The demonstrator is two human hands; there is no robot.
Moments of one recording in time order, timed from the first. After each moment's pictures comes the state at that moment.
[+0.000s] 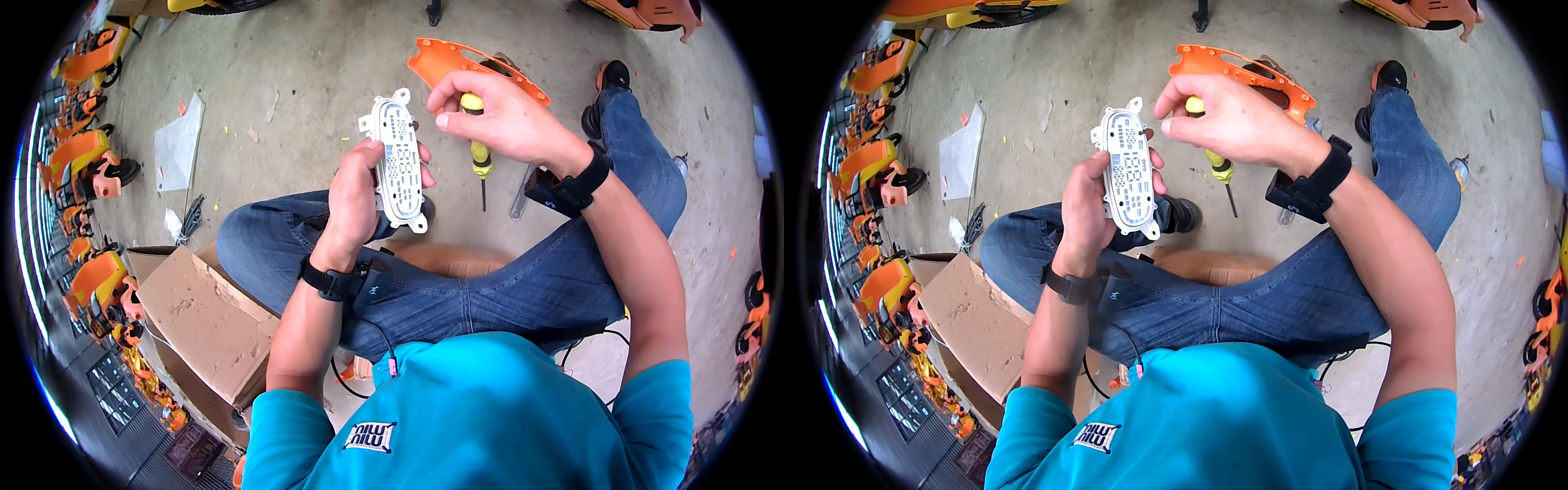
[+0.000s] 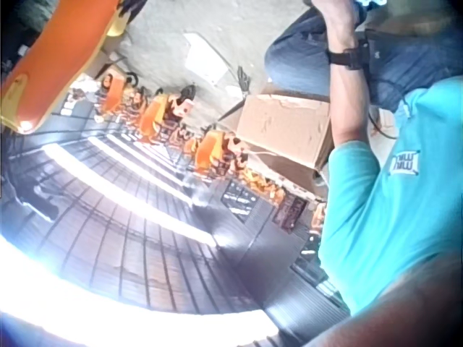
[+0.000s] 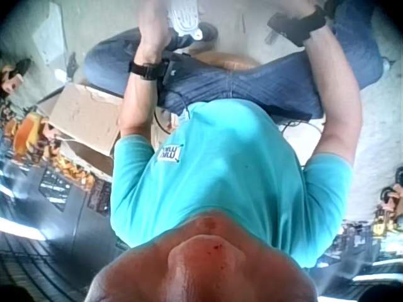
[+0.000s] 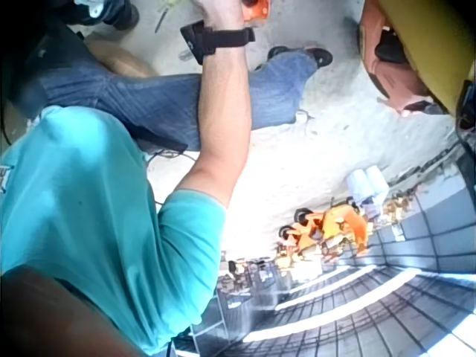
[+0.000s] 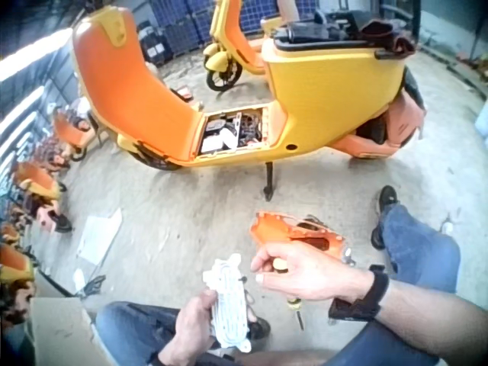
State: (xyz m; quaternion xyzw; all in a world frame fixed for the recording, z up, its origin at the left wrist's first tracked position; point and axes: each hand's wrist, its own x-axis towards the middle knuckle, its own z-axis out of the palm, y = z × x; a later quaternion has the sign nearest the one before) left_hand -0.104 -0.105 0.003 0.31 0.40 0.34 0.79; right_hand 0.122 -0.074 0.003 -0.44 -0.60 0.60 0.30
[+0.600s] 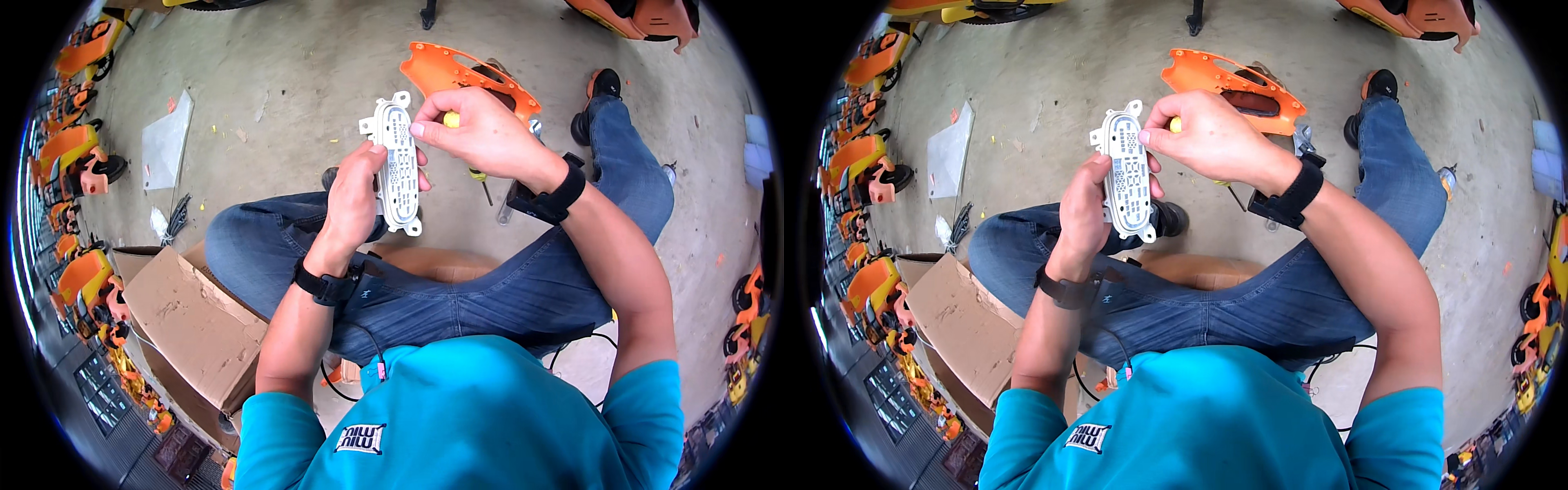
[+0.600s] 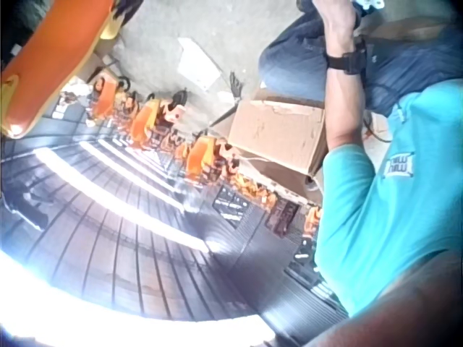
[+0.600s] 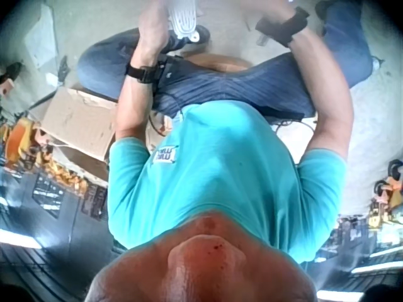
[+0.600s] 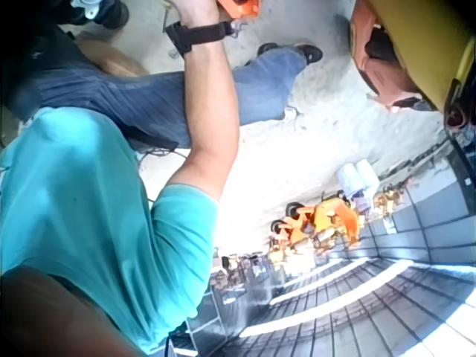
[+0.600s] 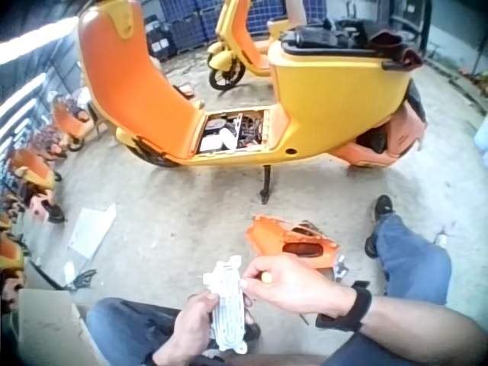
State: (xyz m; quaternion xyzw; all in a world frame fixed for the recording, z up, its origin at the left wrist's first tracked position) left_hand -0.098 -0.104 -0.001 0.37 0.43 0.32 0.76; right_hand 0.105 -0.074 -0.004 -0.47 -0.60 0.58 0.29
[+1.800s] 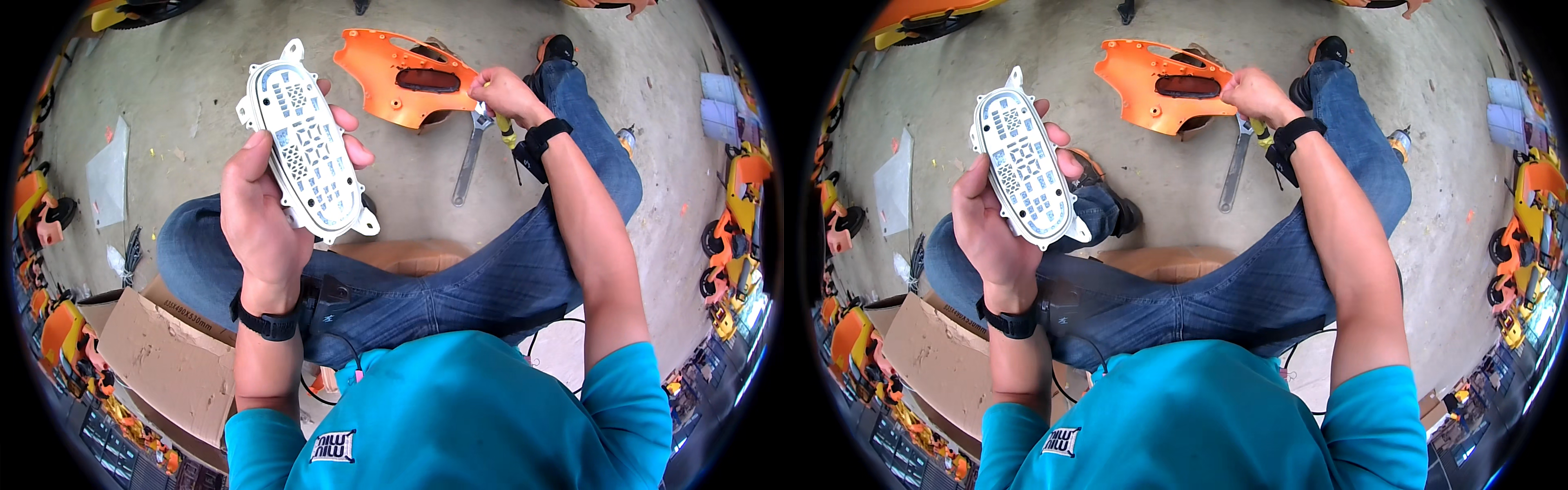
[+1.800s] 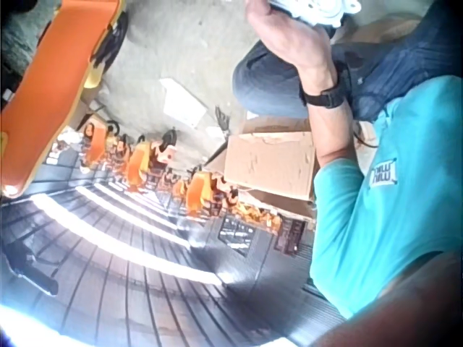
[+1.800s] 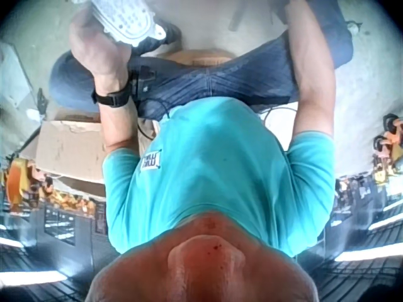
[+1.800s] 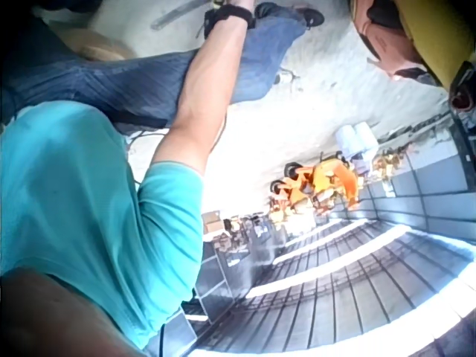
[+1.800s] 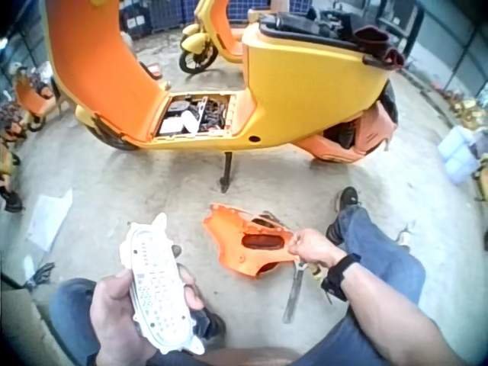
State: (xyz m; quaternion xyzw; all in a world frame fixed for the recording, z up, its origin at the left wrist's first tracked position) left_hand -0.095 -0.085 0.030 0.30 0.29 0.44 0.80; right_hand 0.235 -0.064 -0.125 -0.74 -0.43 0.51 0.12
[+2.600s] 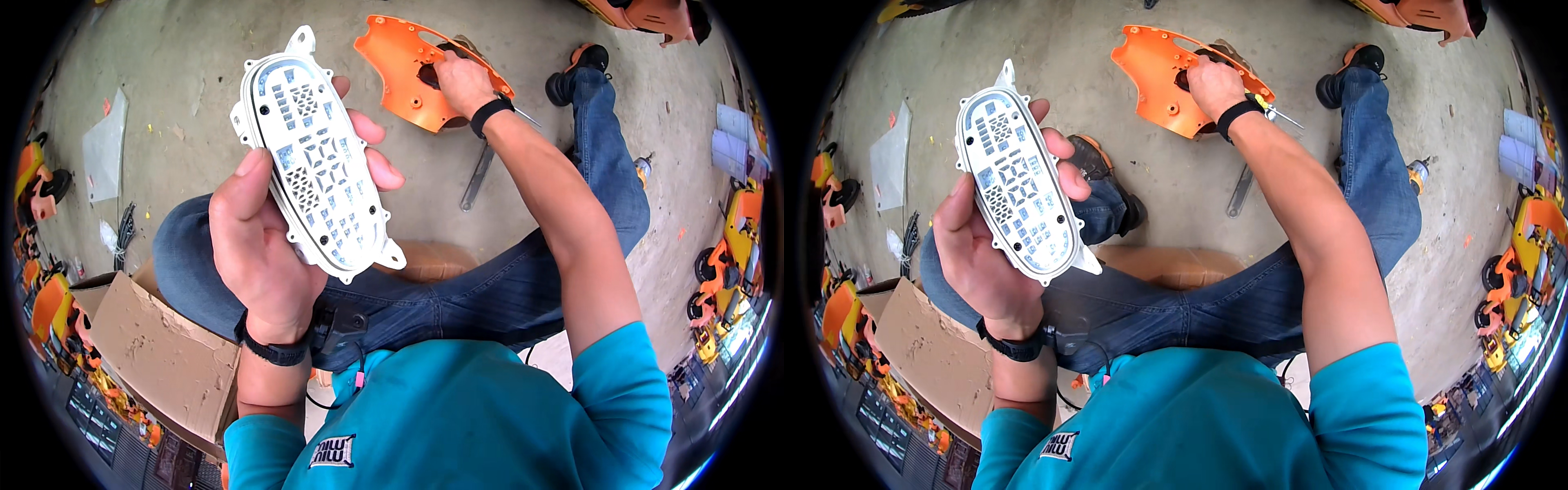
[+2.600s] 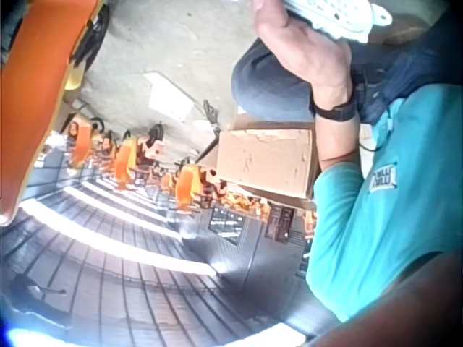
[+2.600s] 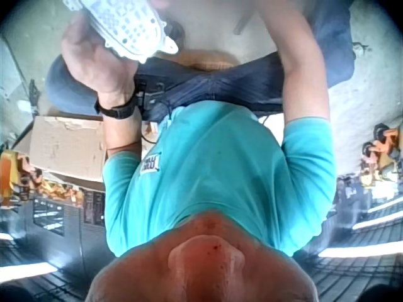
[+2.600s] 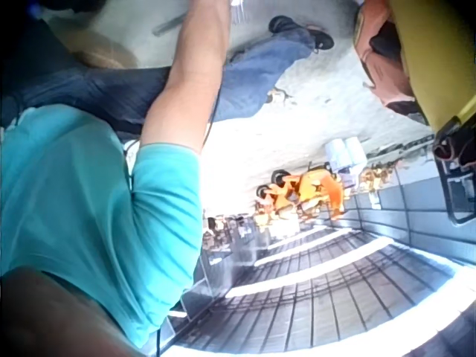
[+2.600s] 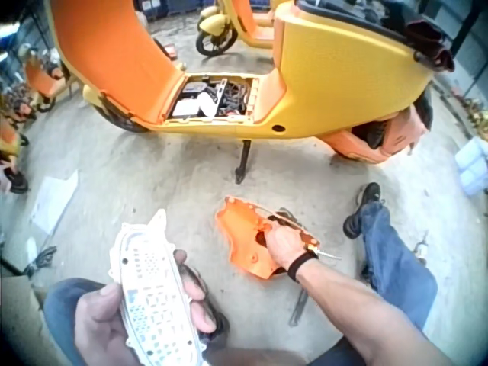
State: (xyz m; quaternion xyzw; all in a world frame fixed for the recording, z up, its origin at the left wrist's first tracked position) left_hand -0.090 -0.079 0.039 0.24 0.30 0.48 0.78; right_hand 0.157 -0.012 -0.214 -0.65 -0.75 0.11 -0.06
